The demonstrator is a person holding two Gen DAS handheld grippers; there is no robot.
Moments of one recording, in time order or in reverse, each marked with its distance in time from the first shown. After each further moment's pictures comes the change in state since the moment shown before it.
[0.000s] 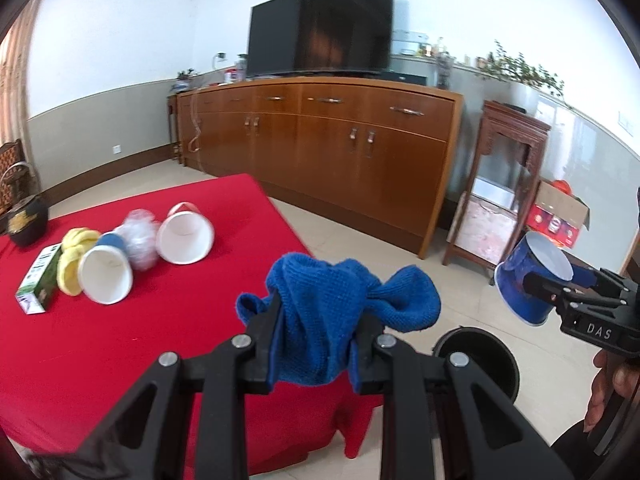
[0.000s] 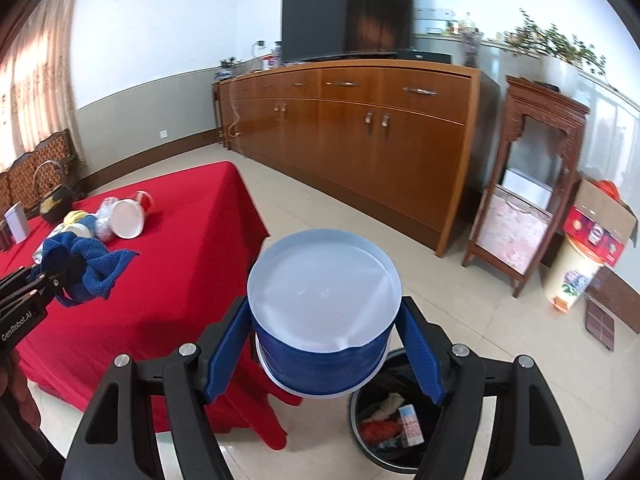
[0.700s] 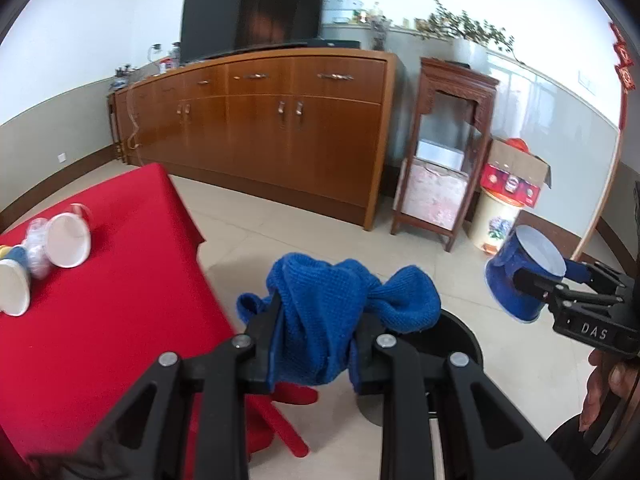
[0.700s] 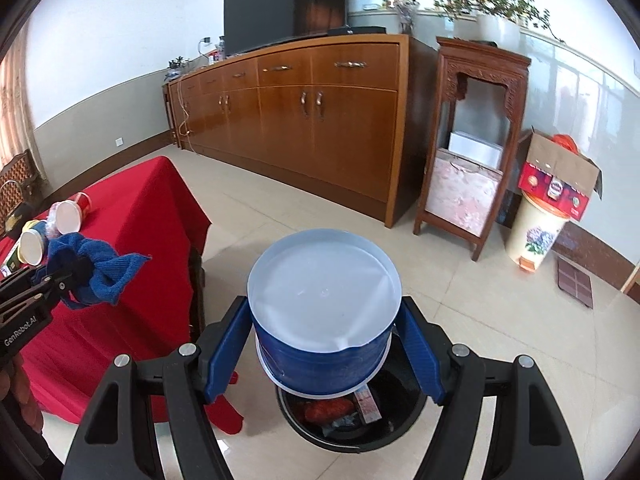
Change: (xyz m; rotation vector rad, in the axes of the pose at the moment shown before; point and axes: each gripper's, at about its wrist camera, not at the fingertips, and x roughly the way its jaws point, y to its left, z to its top) left arm 0.046 -0.101 -0.010 0.109 0.084 -0.157; right arm -0.002 -0.101 -0.042 0.108 0.051 -0.115
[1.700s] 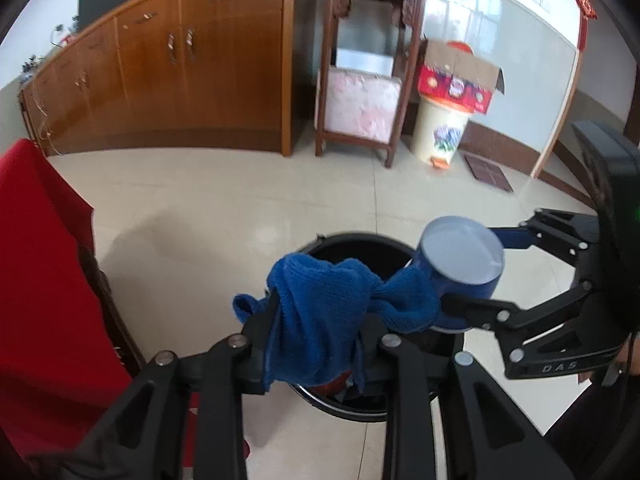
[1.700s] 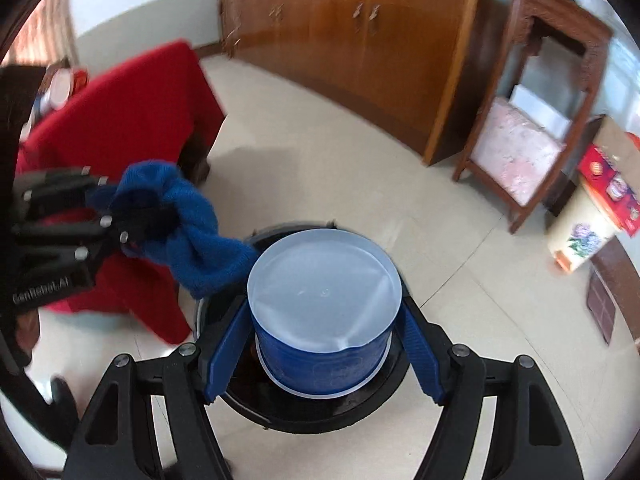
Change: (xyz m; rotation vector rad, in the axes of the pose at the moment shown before) left arm 0.132 -0.099 -0.053 0.173 0.248 -0.210; right arm 0.132 -0.073 -0.075 -0.254 0.273 0.169
